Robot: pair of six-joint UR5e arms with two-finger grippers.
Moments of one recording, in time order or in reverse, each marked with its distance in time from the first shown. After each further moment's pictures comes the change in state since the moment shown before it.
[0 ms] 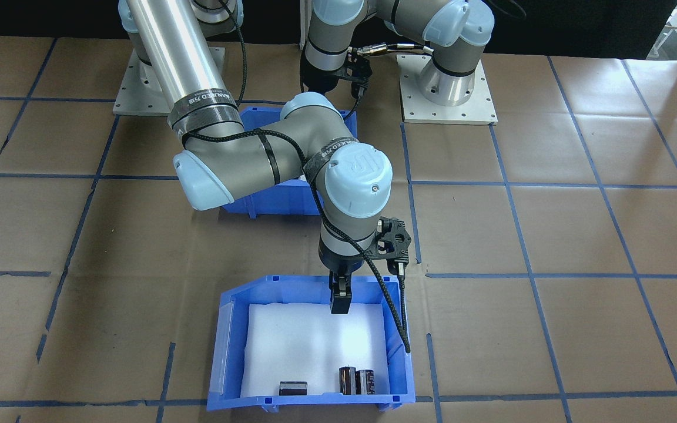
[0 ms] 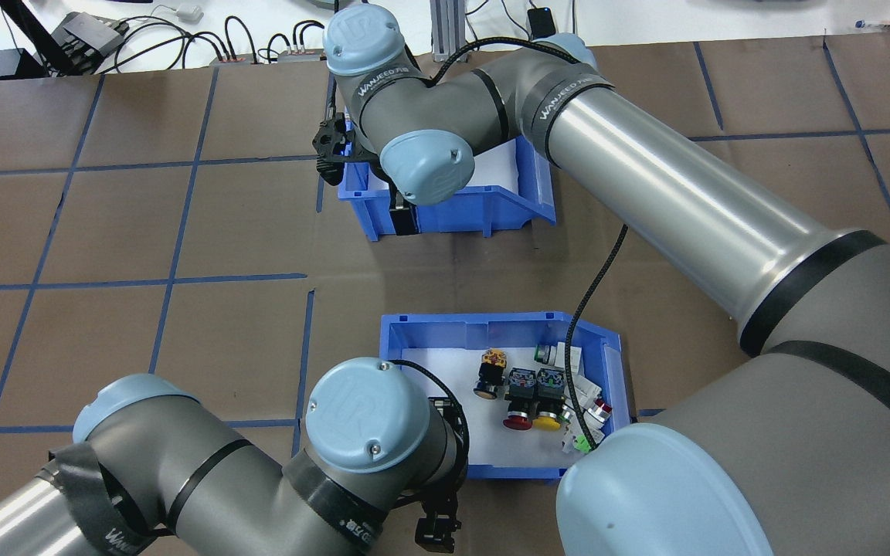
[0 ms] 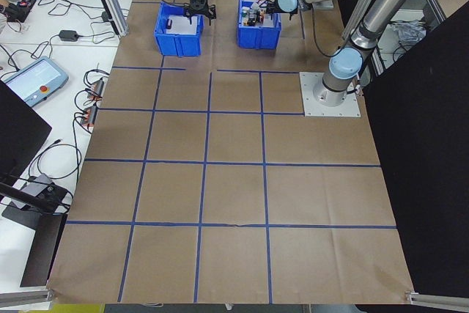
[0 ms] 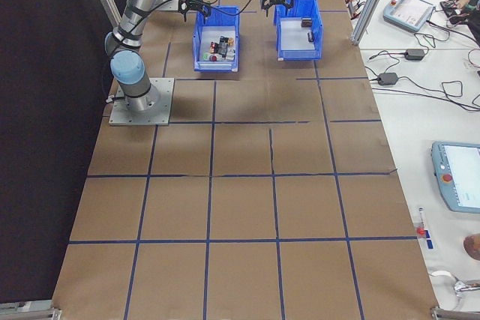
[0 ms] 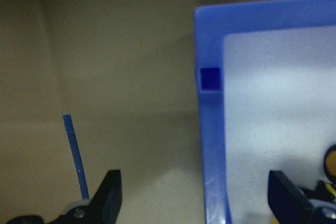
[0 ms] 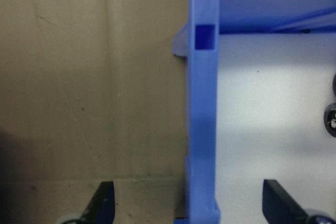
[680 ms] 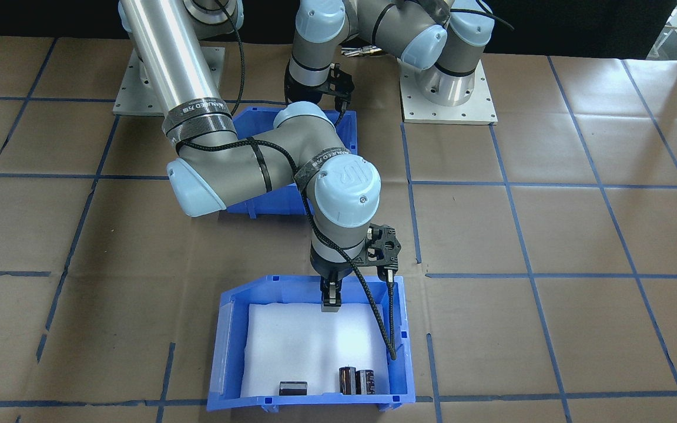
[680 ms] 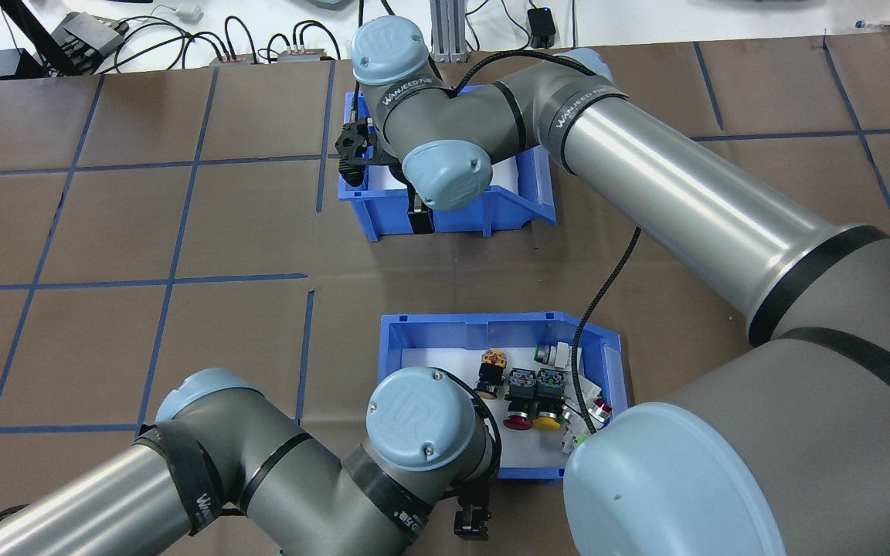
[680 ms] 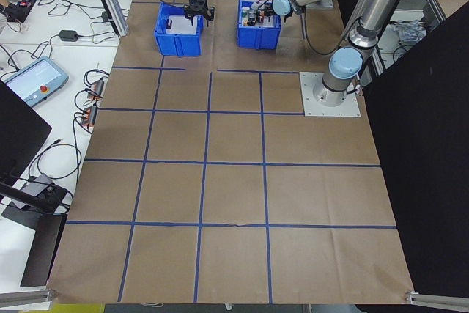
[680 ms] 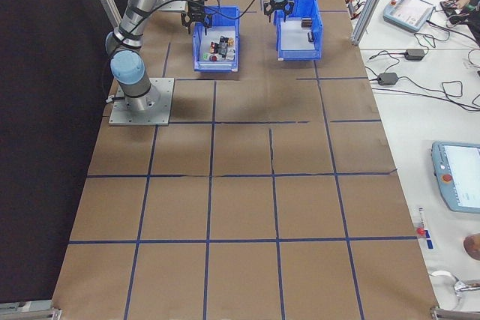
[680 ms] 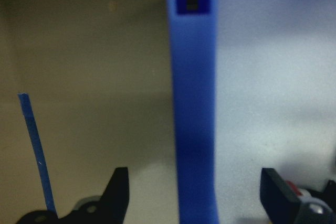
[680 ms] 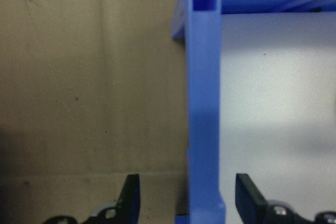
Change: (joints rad) left arm -0.057 -0.119 0.000 0.180 0.010 -0.088; right arm -0.013 0.002 0.025 -0.014 -0.005 -0.005
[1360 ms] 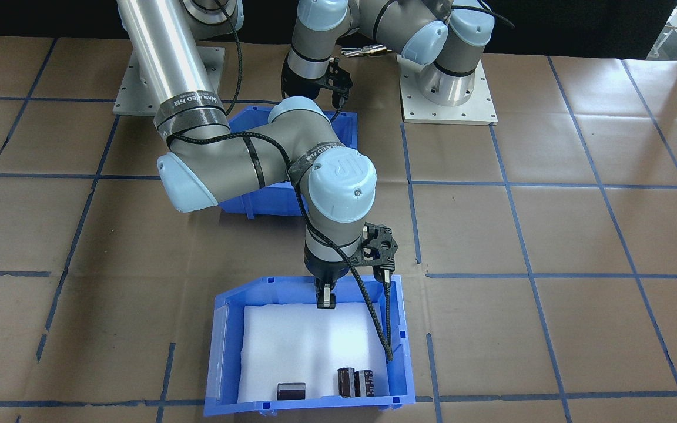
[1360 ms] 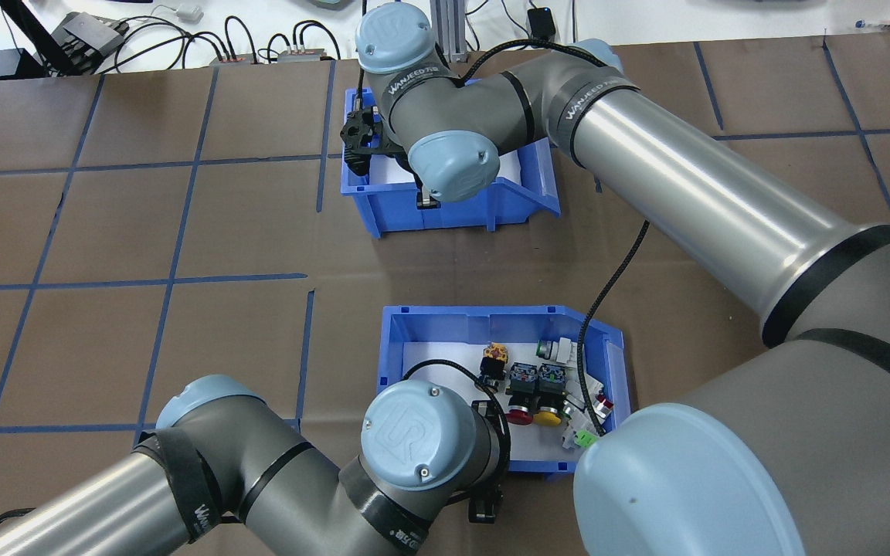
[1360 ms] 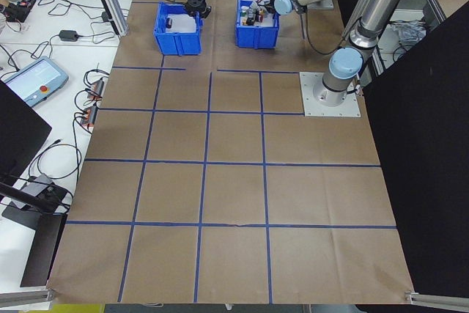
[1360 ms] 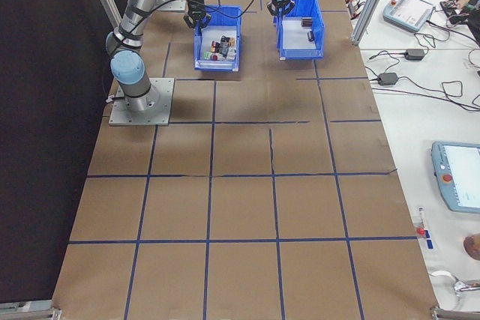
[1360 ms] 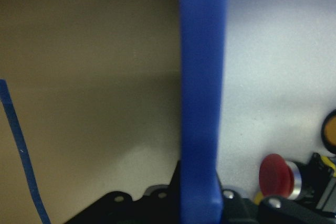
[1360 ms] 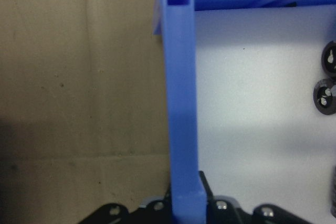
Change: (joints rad) left arm -0.004 0.039 -0.007 0.058 0.010 0.022; right arm -0.017 -0.024 -0.007 -0.006 -0.020 -0.024
